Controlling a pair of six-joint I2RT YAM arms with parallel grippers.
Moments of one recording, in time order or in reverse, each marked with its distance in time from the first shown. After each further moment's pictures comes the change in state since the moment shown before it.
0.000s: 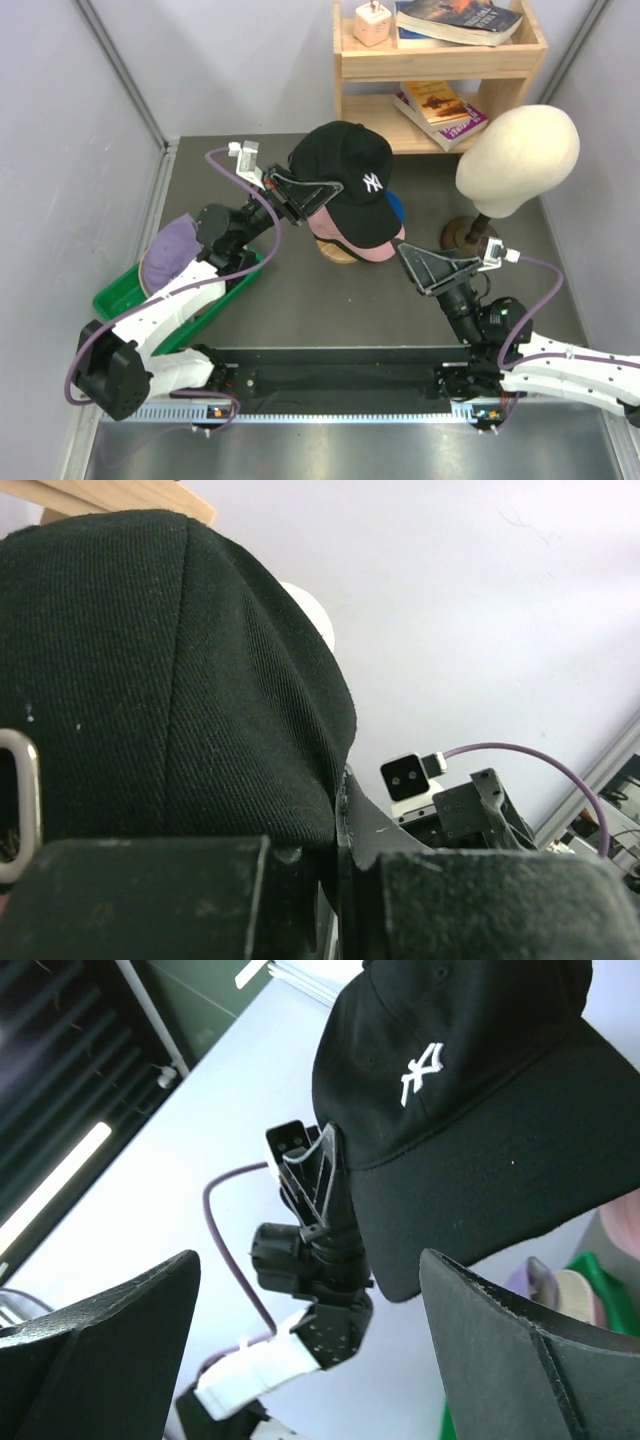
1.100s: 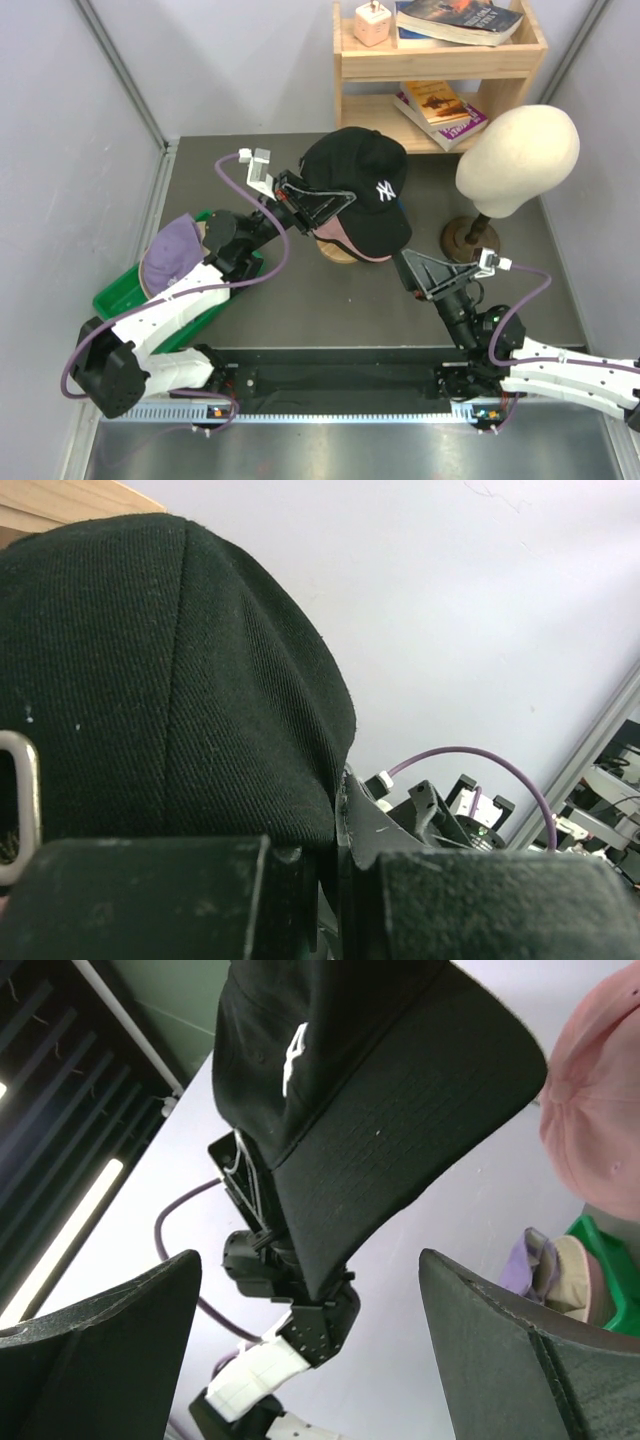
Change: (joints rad) left arm -0.105 0.000 0.001 0.027 -0.027 0.095; right arm -0.024 -0.037 -0.137 0.054 0.041 0.180
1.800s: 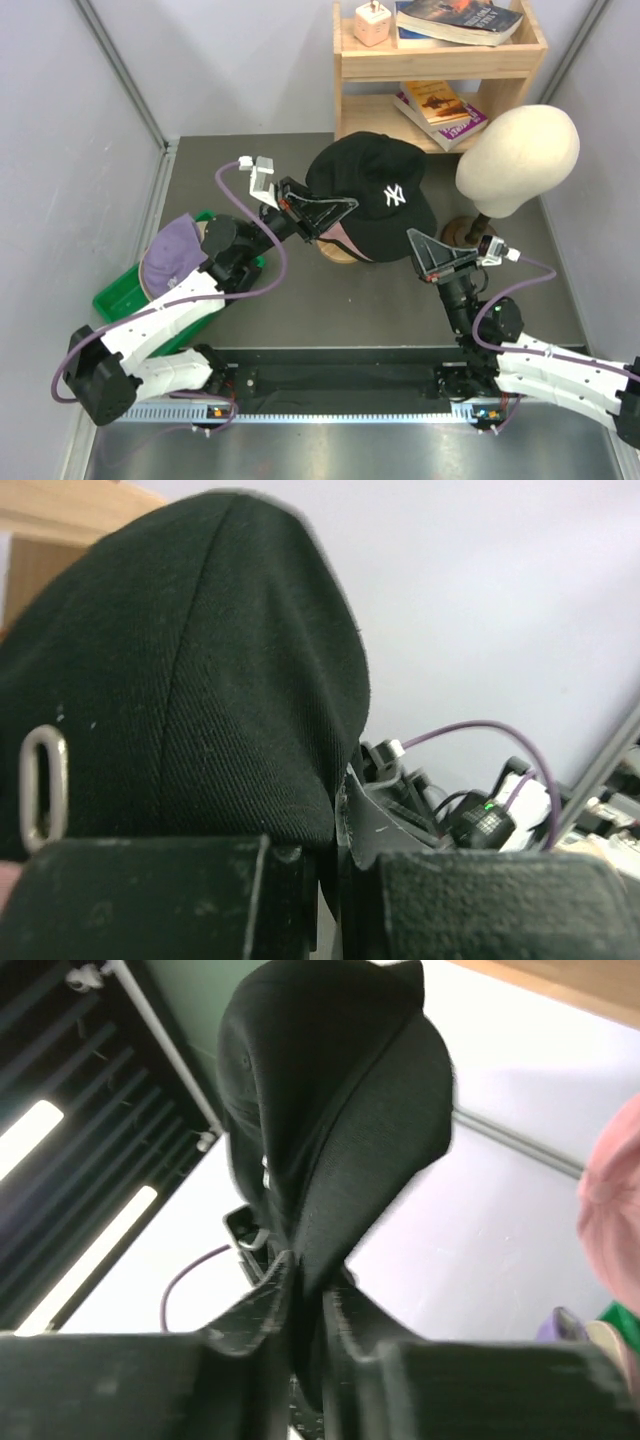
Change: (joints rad) left arm -0.060 -0.055 -0.002 -0.091 -0.053 0.119; right arm -0.199 0.146 0.032 0.216 -0.113 0.019
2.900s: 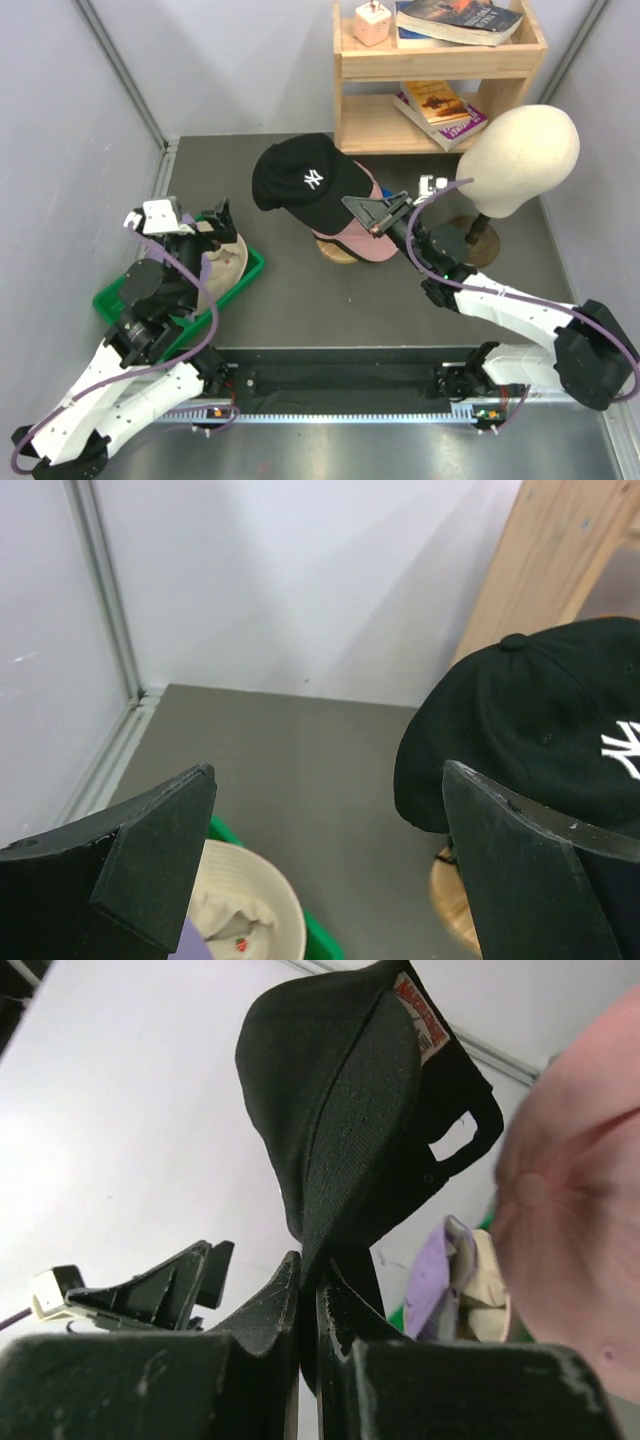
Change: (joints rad) left arm -0.002 -0.584 0.049 -0.947 -1.161 0.700; right arm -0.214 0.503 0.413 -0.287 -0.398 0.101
